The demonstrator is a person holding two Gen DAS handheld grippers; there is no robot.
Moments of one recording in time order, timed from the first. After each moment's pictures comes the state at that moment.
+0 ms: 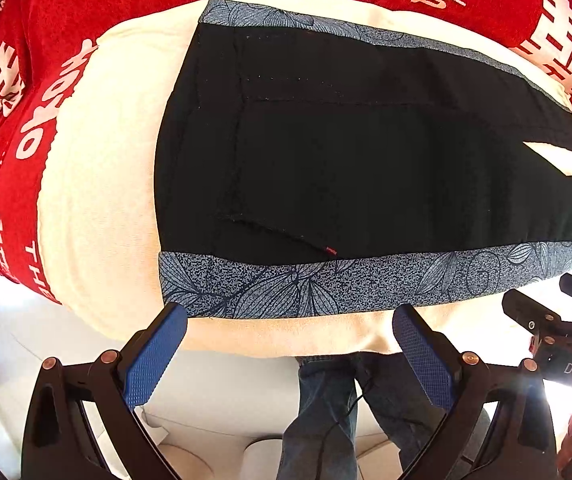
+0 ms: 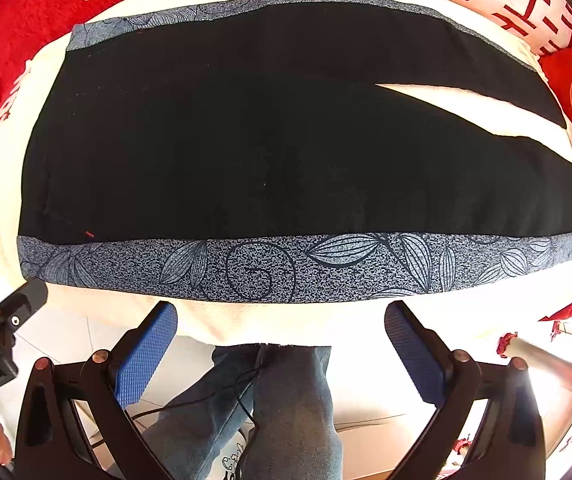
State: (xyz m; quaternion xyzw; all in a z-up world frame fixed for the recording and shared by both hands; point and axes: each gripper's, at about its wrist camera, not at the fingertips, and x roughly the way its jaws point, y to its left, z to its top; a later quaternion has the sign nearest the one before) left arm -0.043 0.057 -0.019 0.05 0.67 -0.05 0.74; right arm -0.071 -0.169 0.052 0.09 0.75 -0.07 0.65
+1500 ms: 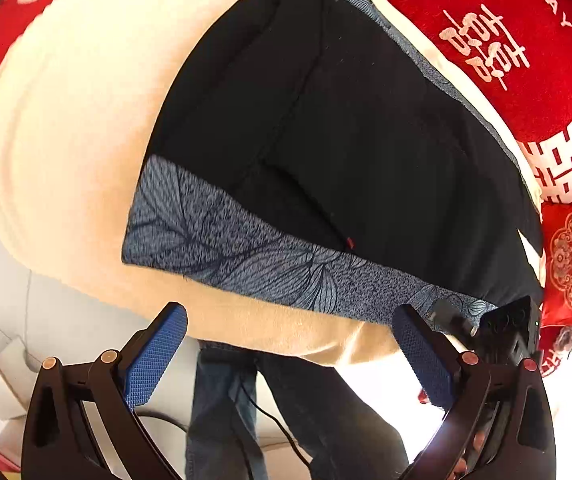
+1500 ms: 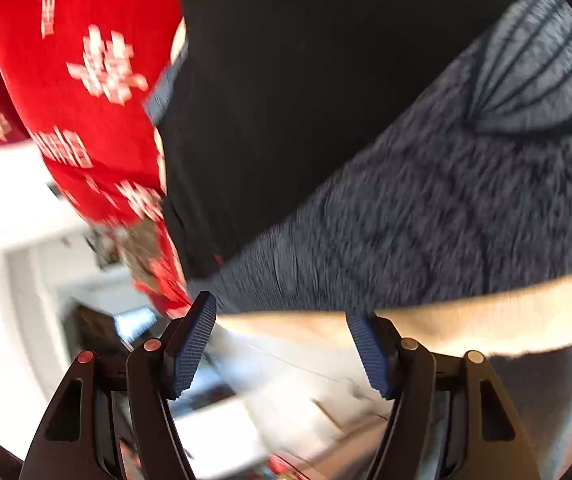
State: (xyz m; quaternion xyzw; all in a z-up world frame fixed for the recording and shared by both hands) left arm -0.066 0.129 -0.070 -0.21 0.68 -0.05 0.70; right arm -0.124 -0.174 -0.062 0.61 0.56 0.10 0.54
